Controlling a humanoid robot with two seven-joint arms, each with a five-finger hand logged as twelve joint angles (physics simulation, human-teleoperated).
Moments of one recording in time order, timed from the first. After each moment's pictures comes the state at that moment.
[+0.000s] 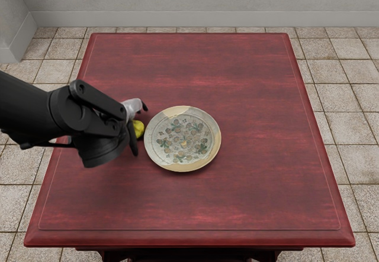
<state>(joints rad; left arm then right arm) -1.81 0.04 0.97 -1.50 -0.16 0.59 0.23 -0.11 0.00 0.09 0.20 0.05 0.04 0.08</state>
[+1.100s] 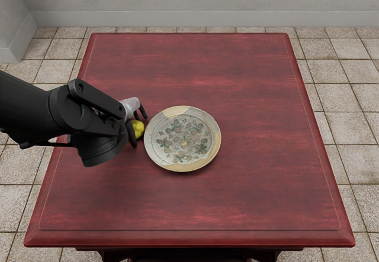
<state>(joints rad) -1.81 0.04 0.98 -1.50 -0.17 0.59 0.23 -0.11 0.00 0.09 0.20 0.05 0.04 0.08</state>
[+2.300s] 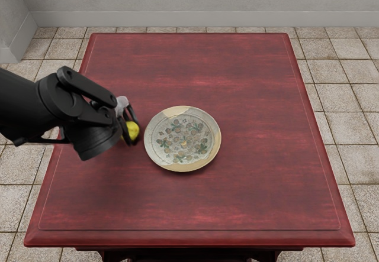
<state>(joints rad) -1.85 0.07 0.99 -1.52 -0.32 0.57 0.24 -0.11 0.00 0.09 0.20 0.05 0.04 0.08</state>
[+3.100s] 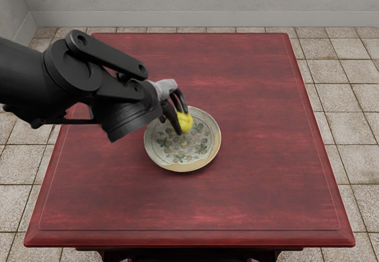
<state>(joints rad) -2.01 0.06 0.78 -1.55 -0.38 0.47 0.23 -0.11 0.00 0.09 0.20 0.05 0.04 0.08</state>
